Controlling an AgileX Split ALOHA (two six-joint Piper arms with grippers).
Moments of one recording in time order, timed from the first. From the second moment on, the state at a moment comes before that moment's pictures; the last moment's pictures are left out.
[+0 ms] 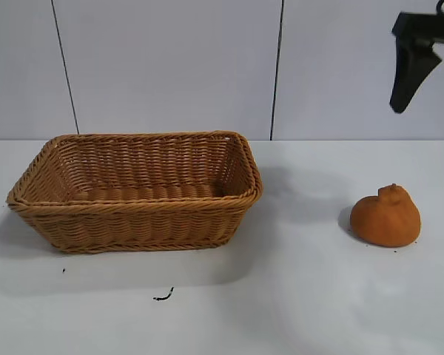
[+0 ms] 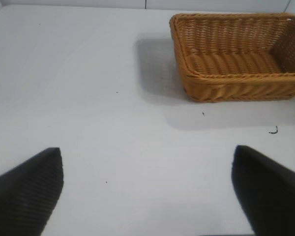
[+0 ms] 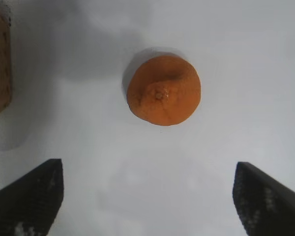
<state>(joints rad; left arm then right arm) -0.03 -0.01 -0.50 0.00 1.06 -0.04 0.02 1.77 -1.44 0.11 1.10 -0.03</state>
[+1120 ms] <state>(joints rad) -0.03 -0.01 -0.50 0.00 1.06 -0.04 0.02 2.10 -1.46 0.09 0.95 0.01</state>
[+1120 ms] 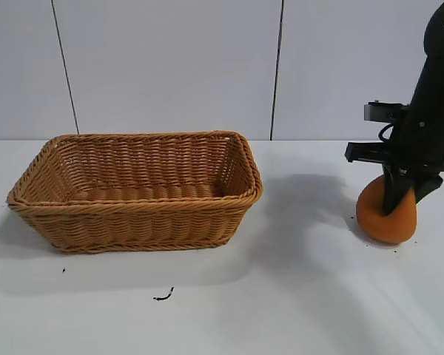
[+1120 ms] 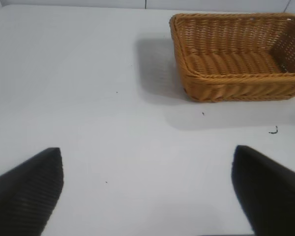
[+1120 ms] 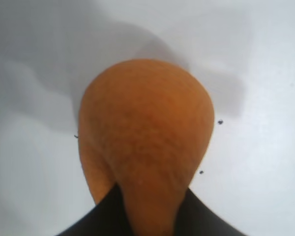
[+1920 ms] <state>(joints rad) -0.03 -0.01 -0.50 0.00 1.06 -0.04 0.15 1.99 -1.92 0.12 1.20 0.01</state>
